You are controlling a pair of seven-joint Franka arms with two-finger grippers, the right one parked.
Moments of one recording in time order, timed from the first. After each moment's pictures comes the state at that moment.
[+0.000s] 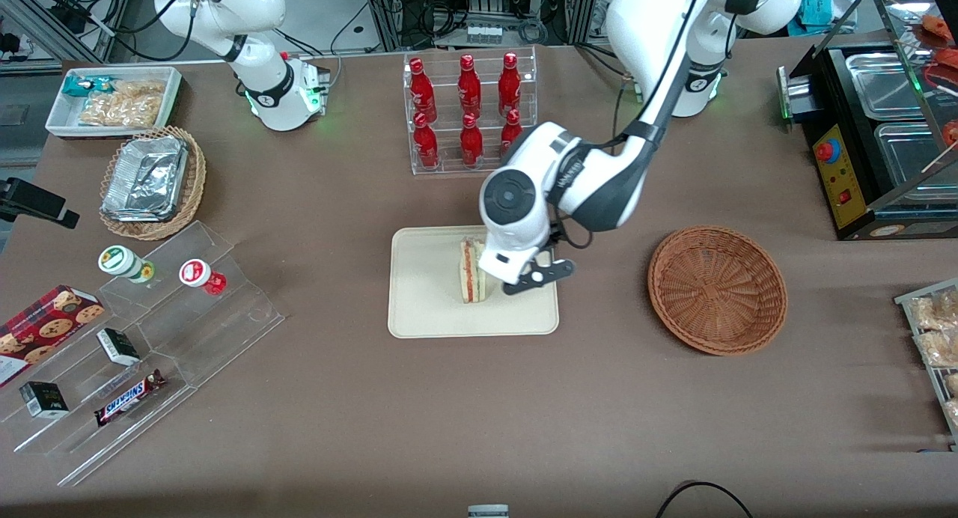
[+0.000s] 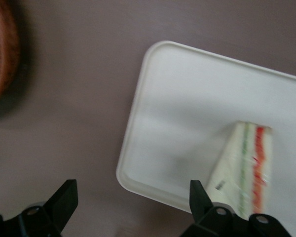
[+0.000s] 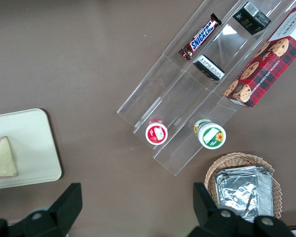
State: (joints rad) arm -0.77 0.60 0.14 -1.39 -0.07 1.76 -0.94
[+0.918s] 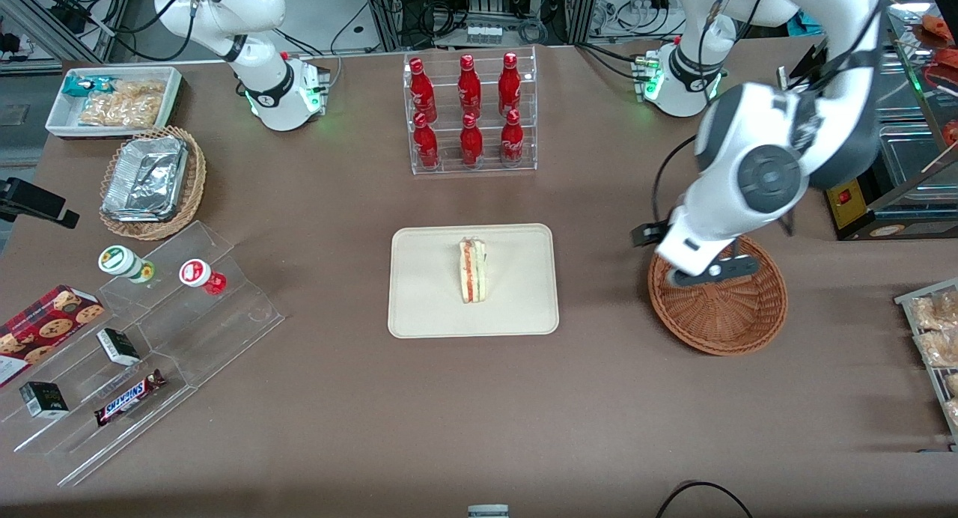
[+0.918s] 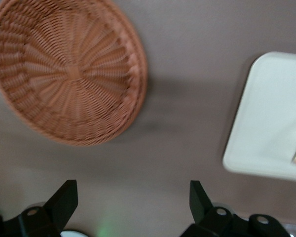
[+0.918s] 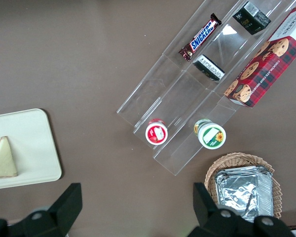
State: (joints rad) arm -0.43 0.15 0.14 -1.78 -0.07 1.69 -0.40
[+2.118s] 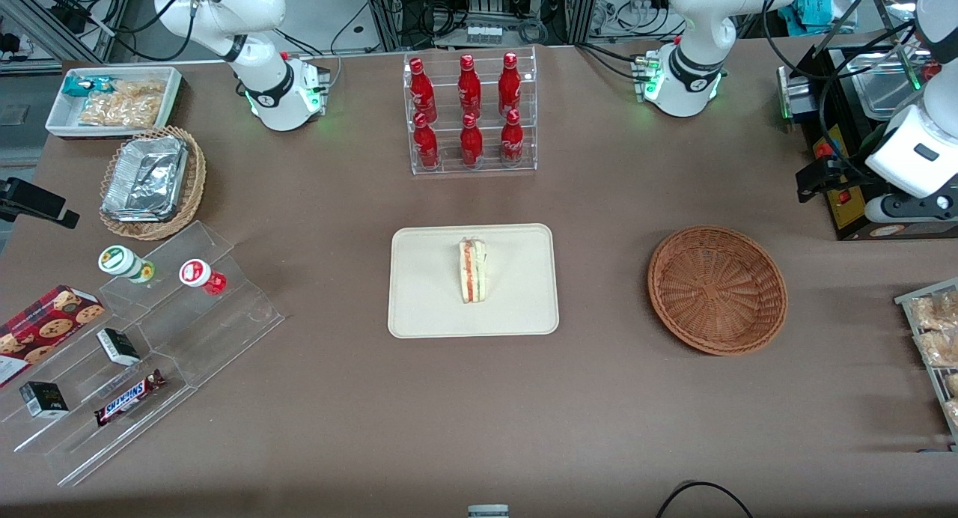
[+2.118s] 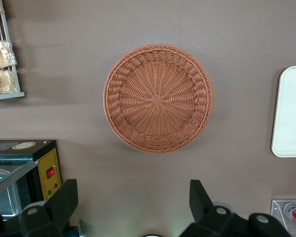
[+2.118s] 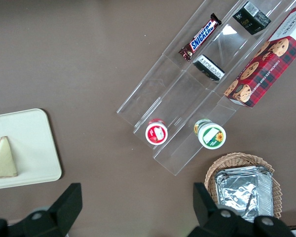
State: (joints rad) arm 0.08 -0.03 -0.12 -1.66 0.05 1.56 -0.03
